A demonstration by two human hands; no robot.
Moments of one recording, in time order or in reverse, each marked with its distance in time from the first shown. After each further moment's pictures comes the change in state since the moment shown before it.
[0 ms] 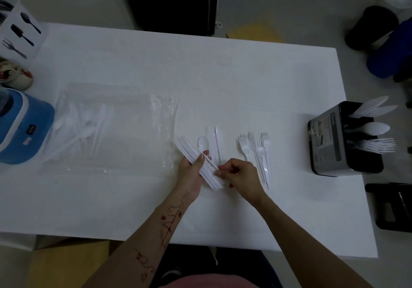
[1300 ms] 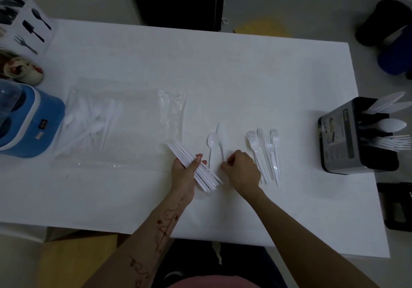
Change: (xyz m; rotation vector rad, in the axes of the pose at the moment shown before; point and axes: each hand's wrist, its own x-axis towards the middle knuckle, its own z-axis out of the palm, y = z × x) left_hand -0.007 0.004 -0.037 0.059 0.158 0.078; right_hand 0.021 -0.002 0.037 -0.678 0.197 0.132
